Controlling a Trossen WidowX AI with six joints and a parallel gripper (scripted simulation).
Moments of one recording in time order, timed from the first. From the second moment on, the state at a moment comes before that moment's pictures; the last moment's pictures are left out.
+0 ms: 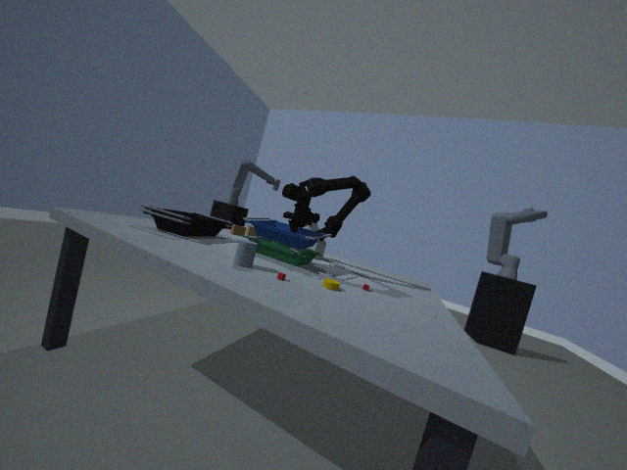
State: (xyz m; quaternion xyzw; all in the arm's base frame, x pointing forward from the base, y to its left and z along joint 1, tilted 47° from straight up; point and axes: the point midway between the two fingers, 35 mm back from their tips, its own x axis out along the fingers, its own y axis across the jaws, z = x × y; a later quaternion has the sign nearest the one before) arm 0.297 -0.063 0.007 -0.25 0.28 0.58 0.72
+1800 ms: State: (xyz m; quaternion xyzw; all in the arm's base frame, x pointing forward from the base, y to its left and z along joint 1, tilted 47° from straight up) arm 0.296 -0.055 -0.001 -0.25 0.27 0.58 0.72
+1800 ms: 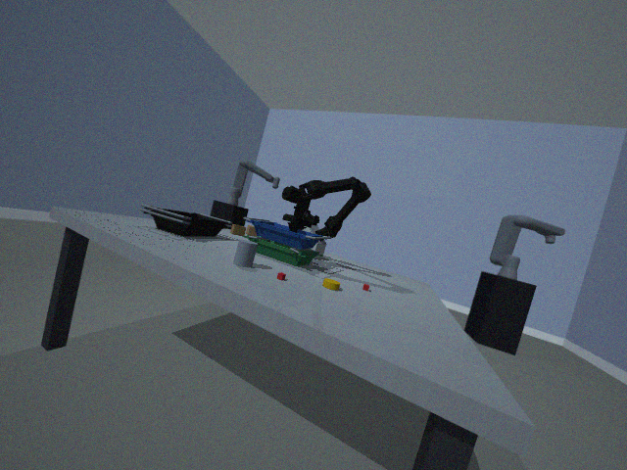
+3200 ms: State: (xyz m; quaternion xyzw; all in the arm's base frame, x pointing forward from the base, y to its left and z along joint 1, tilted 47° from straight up) arm 0.295 -0.050 -0.002 -0.25 0.28 0.59 0.72
